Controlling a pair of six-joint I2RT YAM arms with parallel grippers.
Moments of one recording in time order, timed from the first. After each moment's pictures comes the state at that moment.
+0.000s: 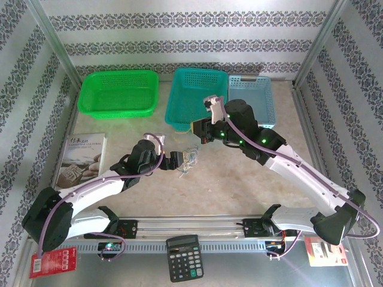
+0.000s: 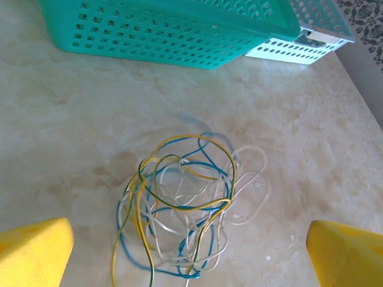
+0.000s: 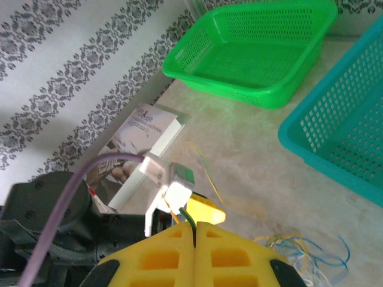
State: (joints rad) left arm -0.62 1.18 0.53 0.11 0.10 -0.53; right arm 0.72 1.22 1.26 -0.46 -0.26 0.43
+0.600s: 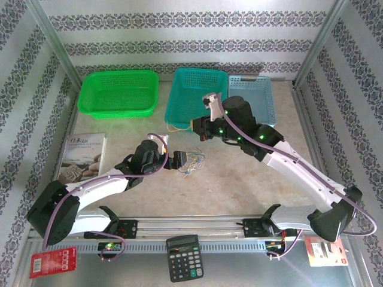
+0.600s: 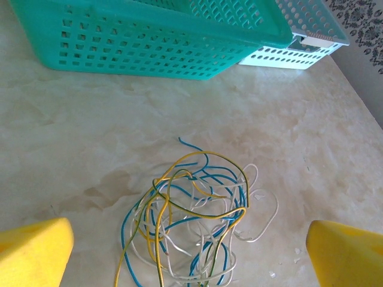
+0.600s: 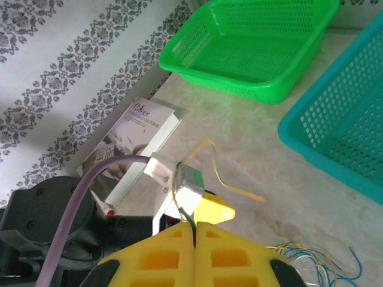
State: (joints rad) left arm -0.64 1.24 0.53 0.20 0.08 -0.51; right arm 0.68 1.26 1.28 -0.48 -0.26 0.42
